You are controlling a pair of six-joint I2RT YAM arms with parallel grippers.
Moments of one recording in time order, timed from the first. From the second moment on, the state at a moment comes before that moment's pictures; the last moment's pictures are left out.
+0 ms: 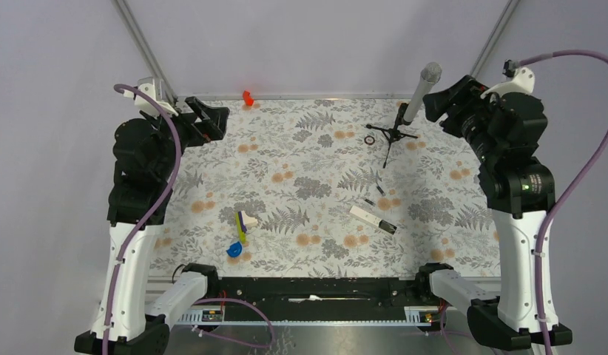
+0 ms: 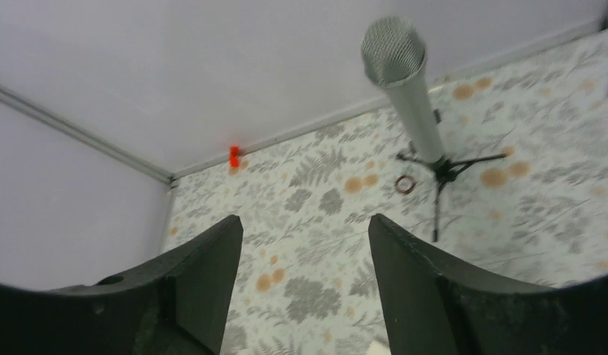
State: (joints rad) left arm -0.14 0.91 1.36 -0.47 0.11 -0.38; right arm 0.12 1.07 1.68 -0.75 0.03 0.47
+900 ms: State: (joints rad) left arm -0.64 1.10 1.03 -0.11 0.40 -0.24; right arm 0.11 1.03 1.11 -0.68 -0.15 0.92
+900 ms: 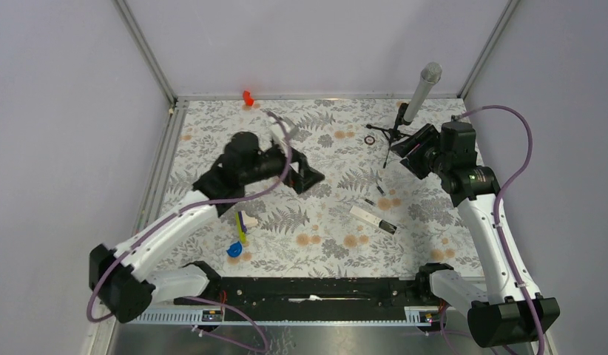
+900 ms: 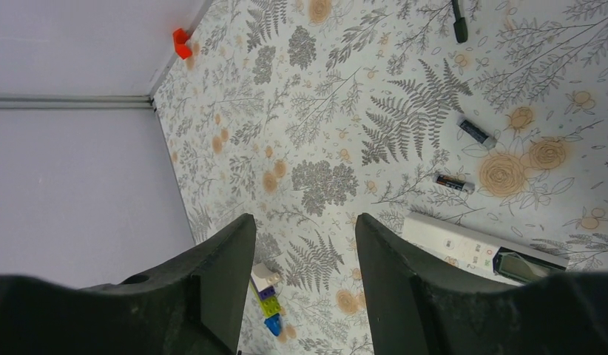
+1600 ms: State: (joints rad) left arm -0.86 1.84 1.23 -0.01 0.81 0.27; right arm 0.10 1.05 1.09 -0.89 0.00 0.88
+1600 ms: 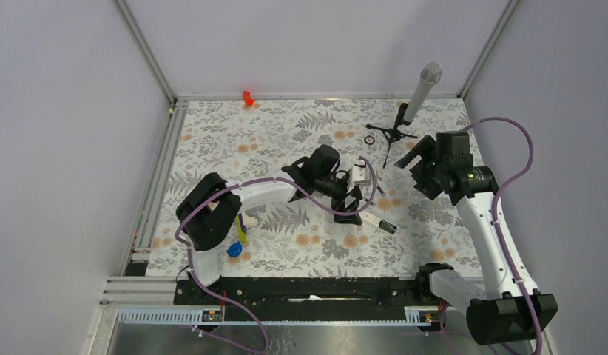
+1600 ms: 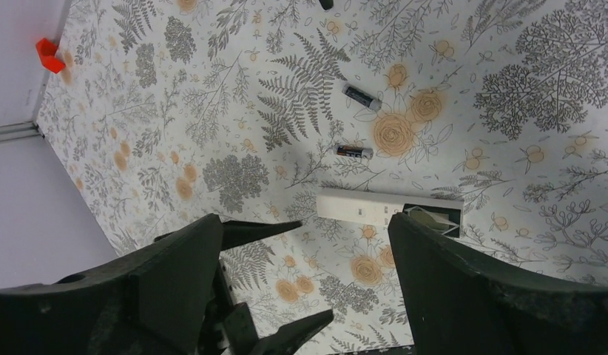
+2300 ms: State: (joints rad) left arm -0.89 2.05 1.25 0.15 0.74 0.30; right arm 0.05 0.97 0.99 -0.90 -0.10 1.06
